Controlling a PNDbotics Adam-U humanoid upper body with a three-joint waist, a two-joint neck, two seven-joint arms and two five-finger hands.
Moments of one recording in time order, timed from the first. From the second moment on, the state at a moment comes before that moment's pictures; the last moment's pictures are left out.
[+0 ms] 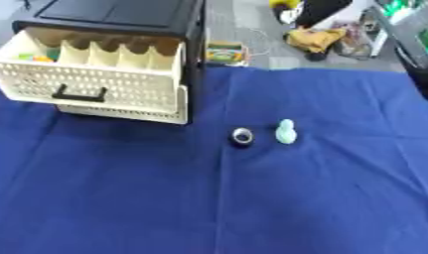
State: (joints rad) left arm -0.58 0.74 -0.04 -1.99 -0.17 0.28 0.00; right arm -1.23 -0.55 0.38 -1.43 0.65 0.42 0.60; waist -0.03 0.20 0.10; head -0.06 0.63
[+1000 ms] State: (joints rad) left arm -0.64 0.71 -0.07 -1.99 -0.17 0.27 -0.04; right arm -1.36 -0.18 0.34 -1.21 0.77 0.41 0.54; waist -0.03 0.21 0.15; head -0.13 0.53
